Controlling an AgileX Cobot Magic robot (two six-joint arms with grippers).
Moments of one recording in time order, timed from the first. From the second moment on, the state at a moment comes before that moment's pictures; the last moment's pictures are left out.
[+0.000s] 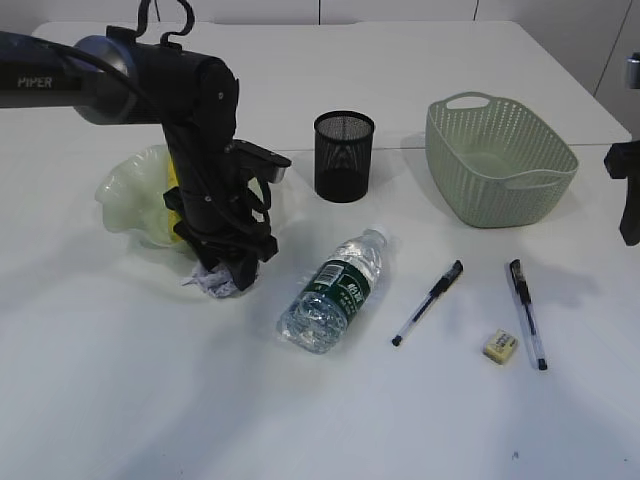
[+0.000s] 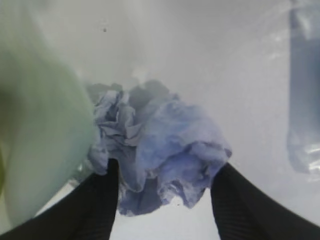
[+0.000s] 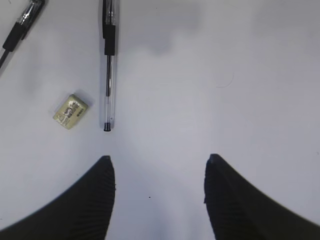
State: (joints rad) left arm -0.46 2.28 -1.78 -0.02 1.07 0.13; right arm -0.04 1.63 -1.32 -0.01 1.22 0.06
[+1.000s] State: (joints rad) left arm -0.46 2.31 -1.78 -0.02 1.08 0.15; right arm -0.04 1.63 -1.32 -0.01 1.22 0.06
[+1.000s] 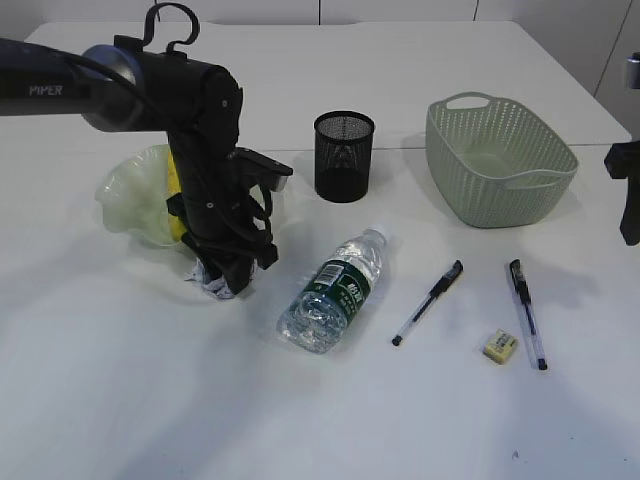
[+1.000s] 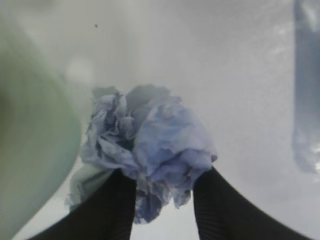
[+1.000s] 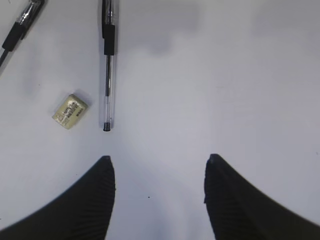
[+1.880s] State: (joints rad) left arm -0.46 2.32 -1.80 -0.04 1.12 0.17; right arm -0.04 1.63 -1.32 -0.02 1.22 0.06
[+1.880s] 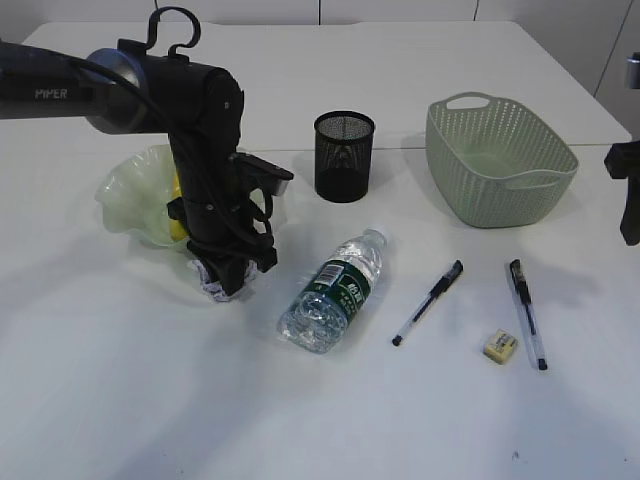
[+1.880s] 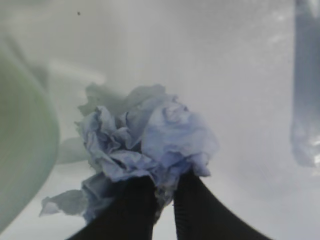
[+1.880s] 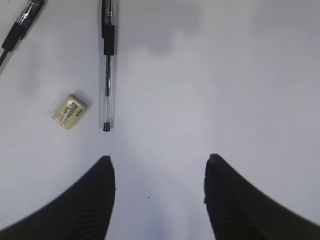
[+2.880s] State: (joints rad) left arm -0.53 2.32 -2.09 -0.20 1.22 0.19; right arm -0.04 1.63 -1.32 -0.02 1.22 0.06
